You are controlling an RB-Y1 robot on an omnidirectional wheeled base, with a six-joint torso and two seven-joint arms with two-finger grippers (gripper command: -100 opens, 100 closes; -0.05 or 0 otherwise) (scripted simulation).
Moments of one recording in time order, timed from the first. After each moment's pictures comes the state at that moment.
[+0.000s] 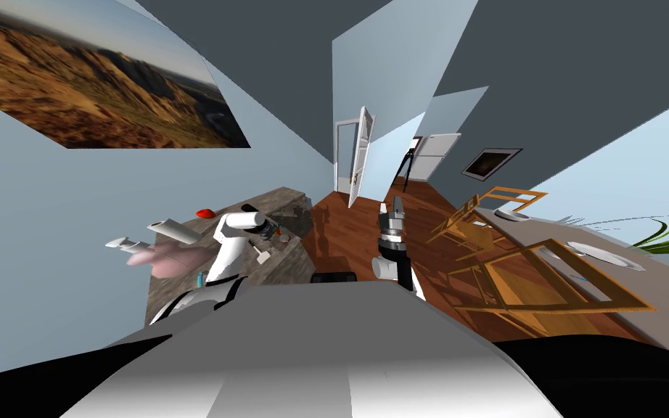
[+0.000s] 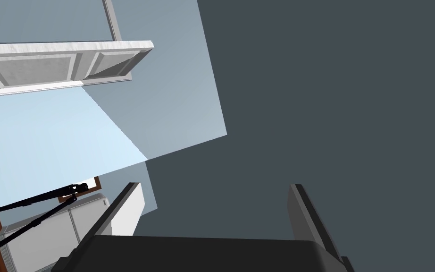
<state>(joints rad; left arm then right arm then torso) -0.28 0.50 0.27 -1.71 0.37 1.71 -0.50 0.47 0.02 0.07 -2.25 -0.04 -0.47 0.13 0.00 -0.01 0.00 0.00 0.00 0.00</state>
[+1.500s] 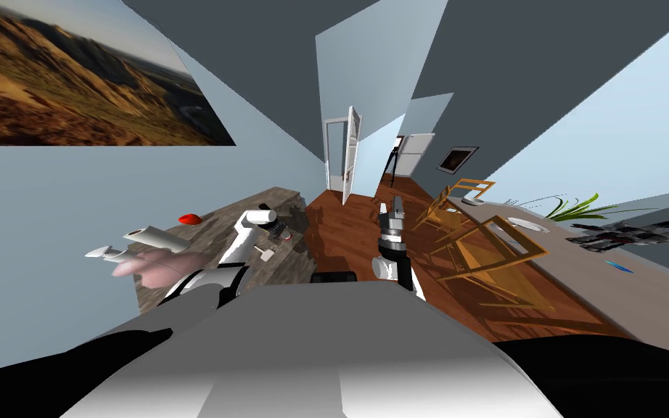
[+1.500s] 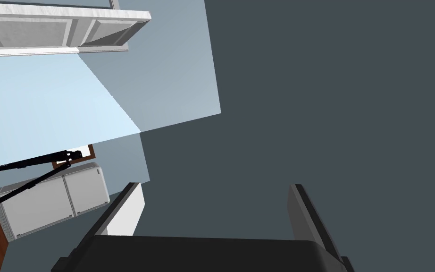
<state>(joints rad) -0.43 0.55 0.10 -1.38 0.42 1.60 -0.35 0.47 0.02 0.07 -2.25 -0.04 -0.47 0.13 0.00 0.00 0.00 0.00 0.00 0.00</state>
